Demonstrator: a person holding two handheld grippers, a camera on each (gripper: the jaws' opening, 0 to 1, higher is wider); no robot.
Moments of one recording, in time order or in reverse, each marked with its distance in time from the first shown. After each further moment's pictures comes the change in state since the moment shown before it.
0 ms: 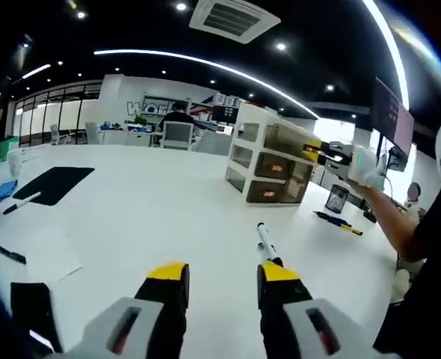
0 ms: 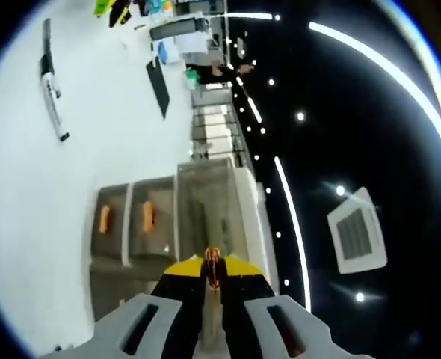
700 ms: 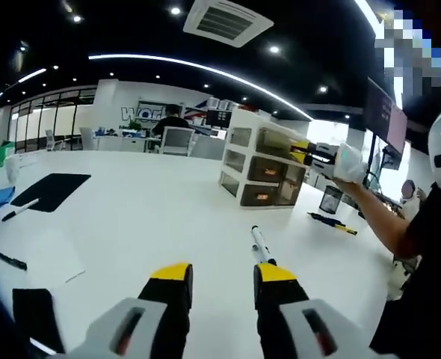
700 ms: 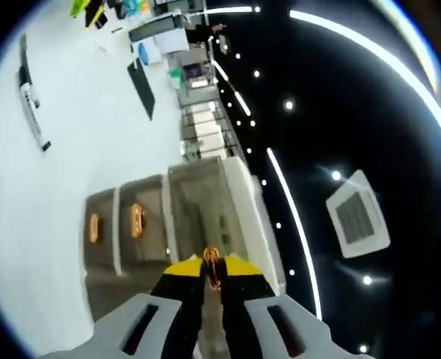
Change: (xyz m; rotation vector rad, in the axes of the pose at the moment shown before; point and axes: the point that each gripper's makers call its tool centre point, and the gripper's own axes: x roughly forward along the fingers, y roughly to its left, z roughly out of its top) left arm -0.005 -0.005 0.008 0.029 -0.036 -0.035; right arm 0.012 -0.001 -0.006 0.105 0.016 -0.036
